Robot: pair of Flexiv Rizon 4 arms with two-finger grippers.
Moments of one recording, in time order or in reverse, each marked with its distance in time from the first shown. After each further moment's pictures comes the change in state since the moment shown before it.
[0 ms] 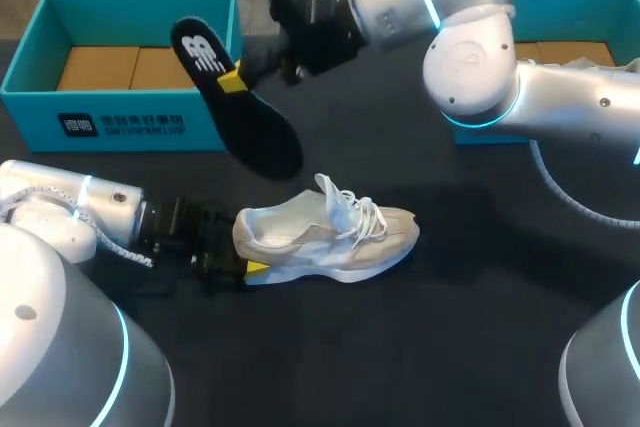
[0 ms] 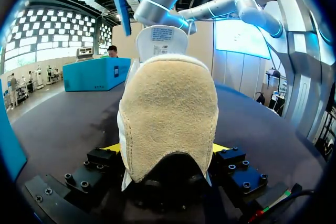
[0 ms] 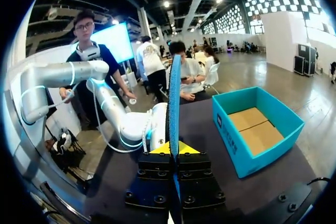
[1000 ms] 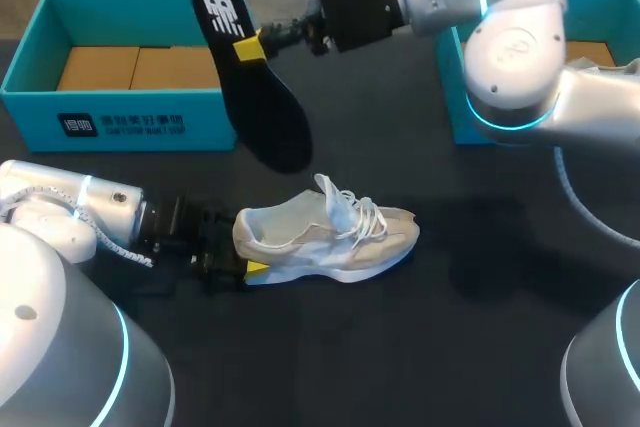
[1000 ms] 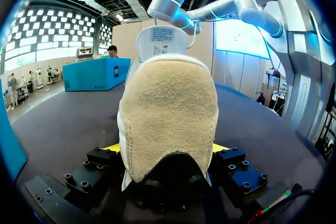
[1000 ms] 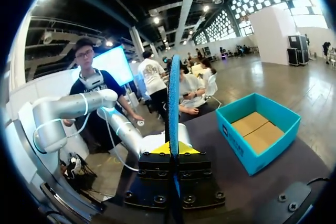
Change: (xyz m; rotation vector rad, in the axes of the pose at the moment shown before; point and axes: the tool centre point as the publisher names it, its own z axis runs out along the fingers) left arm 0.000 0.000 0.000 0.000 0.000 0.000; right arm 0.039 0.033 -0.052 -0.119 0.007 0.137
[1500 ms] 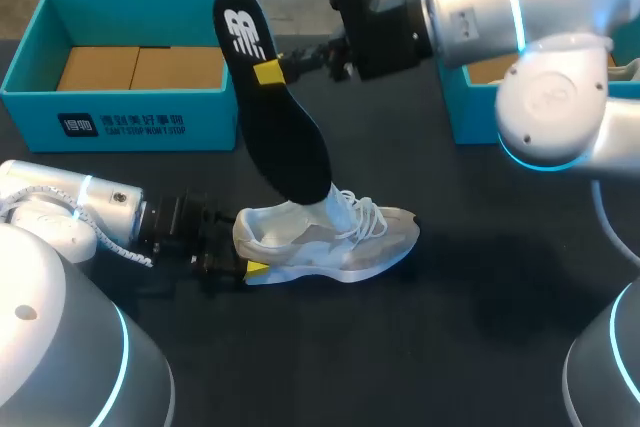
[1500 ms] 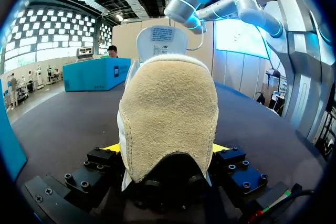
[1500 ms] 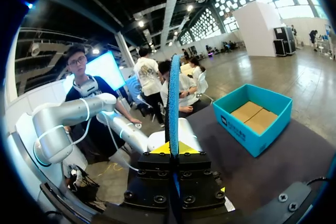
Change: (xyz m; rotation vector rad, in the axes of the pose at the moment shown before) left arm 0.000 0.000 0.000 0.000 0.000 0.000; right arm 0.046 -0.021 -0.024 -0.018 -0.090 0.100
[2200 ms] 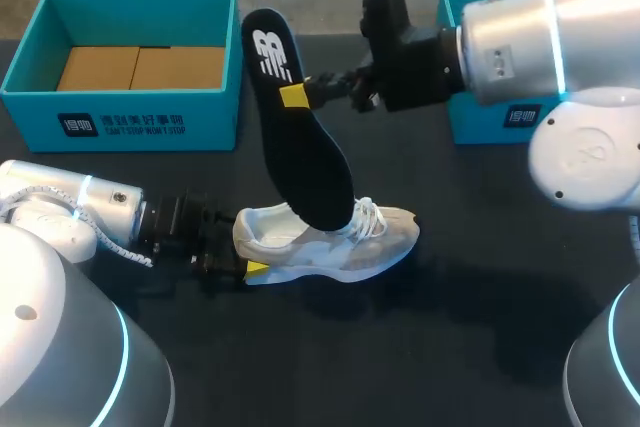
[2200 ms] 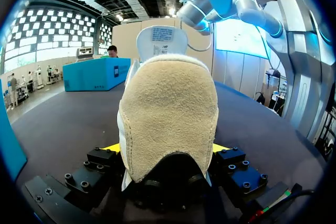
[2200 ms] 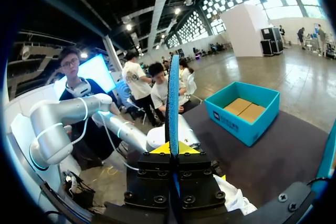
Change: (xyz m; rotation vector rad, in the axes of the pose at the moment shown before) left arm 0.000 0.000 0.000 0.000 0.000 0.000; right arm 0.021 -0.022 -0.026 -0.024 -0.097 0.027
